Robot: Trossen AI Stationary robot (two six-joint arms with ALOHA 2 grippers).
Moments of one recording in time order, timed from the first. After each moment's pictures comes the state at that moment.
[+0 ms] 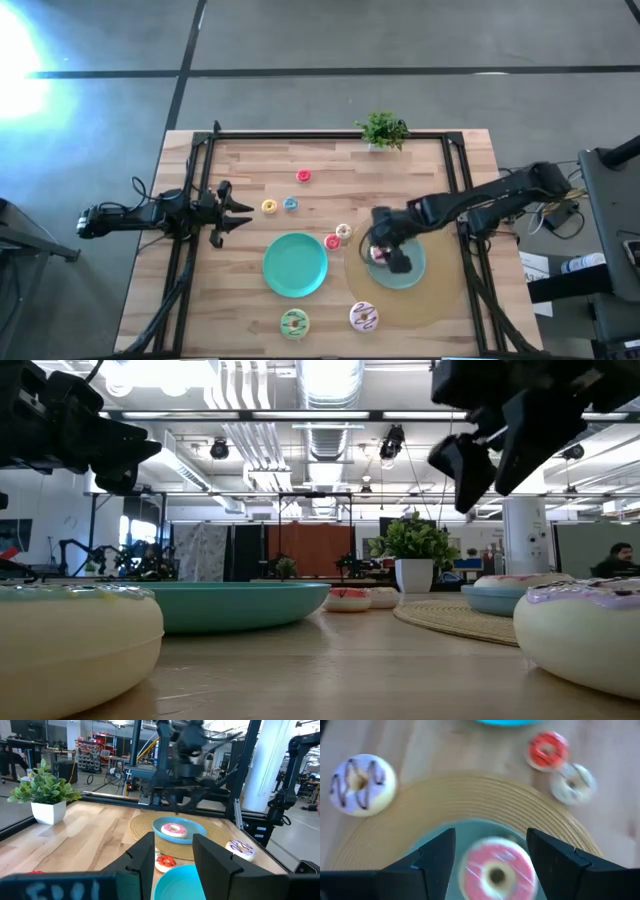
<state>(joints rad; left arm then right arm) 0.03 0.00 0.01 0.02 0.05 -0.14 0.22 1.42 0.93 -0.55 -0.12 0.05</state>
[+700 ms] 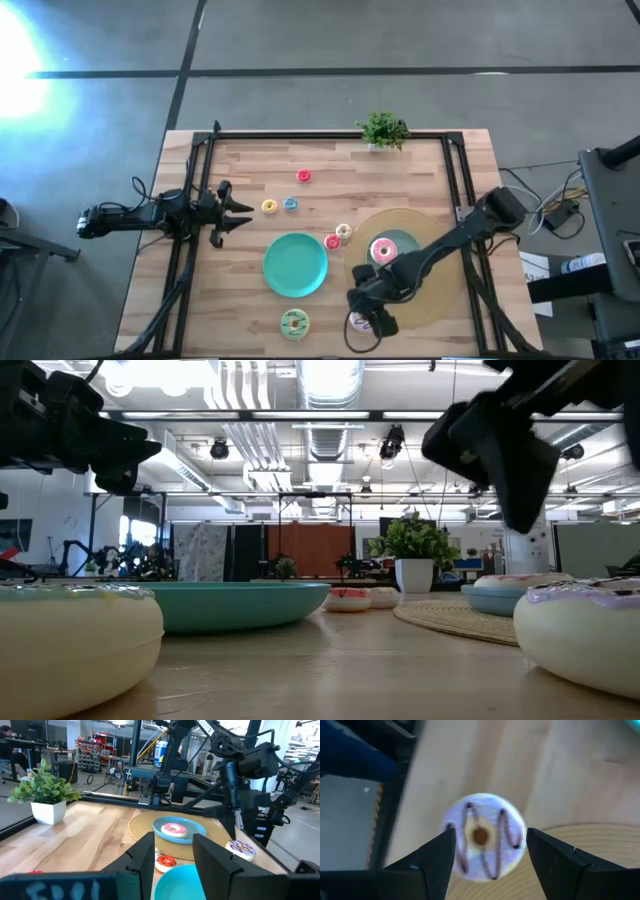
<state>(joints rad) 0.03 0.00 0.01 0.02 0.05 -0.14 0.54 1.86 1.29 -0.54 -0.10 0.36</state>
